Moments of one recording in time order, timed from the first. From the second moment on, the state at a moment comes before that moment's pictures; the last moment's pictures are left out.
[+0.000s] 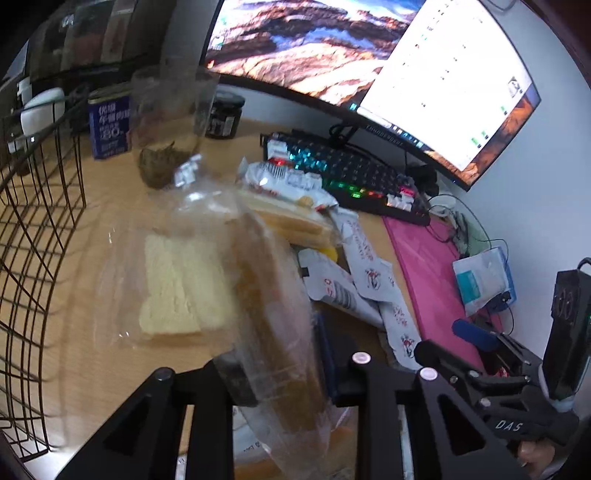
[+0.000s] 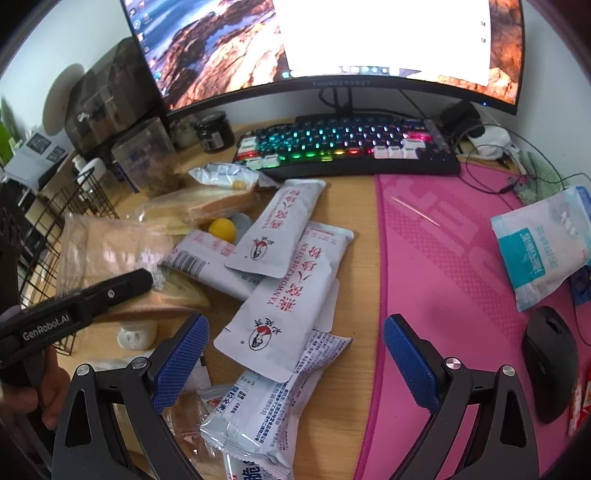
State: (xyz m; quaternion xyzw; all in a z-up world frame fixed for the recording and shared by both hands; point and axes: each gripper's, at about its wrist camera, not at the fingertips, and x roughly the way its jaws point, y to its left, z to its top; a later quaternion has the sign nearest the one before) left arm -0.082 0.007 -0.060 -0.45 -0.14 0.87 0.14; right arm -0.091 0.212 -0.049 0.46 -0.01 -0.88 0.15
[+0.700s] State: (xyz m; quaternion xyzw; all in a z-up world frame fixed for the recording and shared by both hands) left arm -0.042 -0.038 -0.013 -0.38 -0.12 0.91 0.10; right arm -0.161 0.148 -0.047 0.43 0.04 -0.87 0.25
